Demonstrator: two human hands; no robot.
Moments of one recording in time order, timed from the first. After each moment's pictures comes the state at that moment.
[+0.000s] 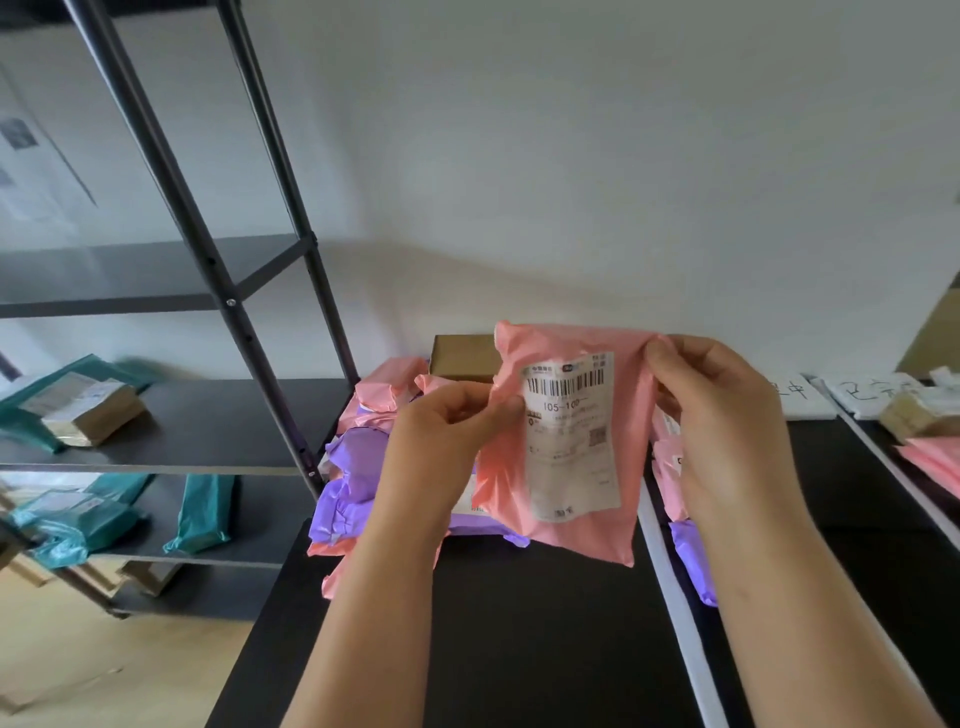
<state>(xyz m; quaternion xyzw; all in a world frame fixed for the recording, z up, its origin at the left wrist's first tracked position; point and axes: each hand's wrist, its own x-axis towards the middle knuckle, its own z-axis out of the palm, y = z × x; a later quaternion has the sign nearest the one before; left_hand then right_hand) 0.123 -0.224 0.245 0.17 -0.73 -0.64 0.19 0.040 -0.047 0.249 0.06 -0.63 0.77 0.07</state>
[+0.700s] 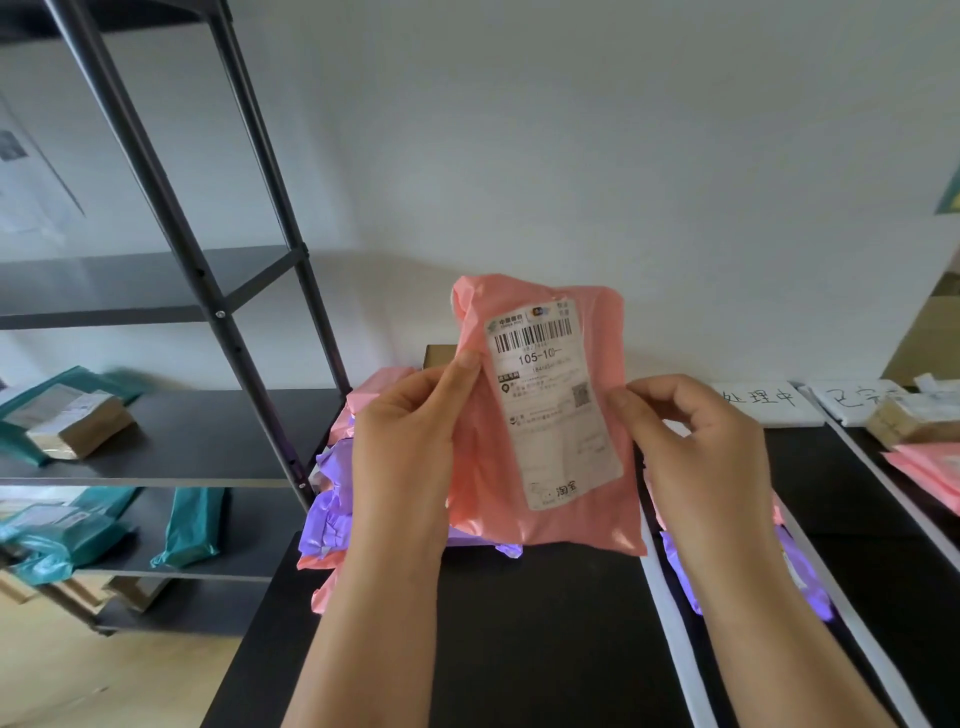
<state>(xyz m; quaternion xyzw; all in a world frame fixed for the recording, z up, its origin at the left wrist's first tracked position) 0.135 -0.202 0.280 0.23 -0.64 -0.67 0.29 0.063 -0.042 0.239 0.14 -0.76 0.62 0.16</state>
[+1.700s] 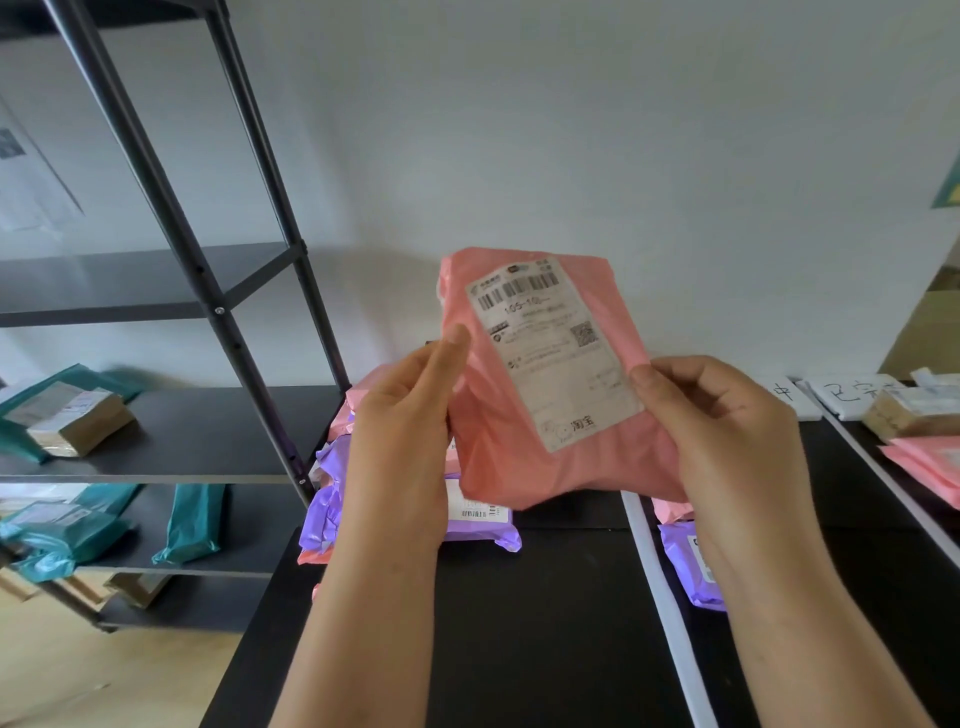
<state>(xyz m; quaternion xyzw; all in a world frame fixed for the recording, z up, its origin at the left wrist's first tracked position) 0.139 -0.199 0.286 0.16 -0.60 -0.73 0.26 0.078 -0.030 0.264 0.10 -0.71 0.69 0.10</state>
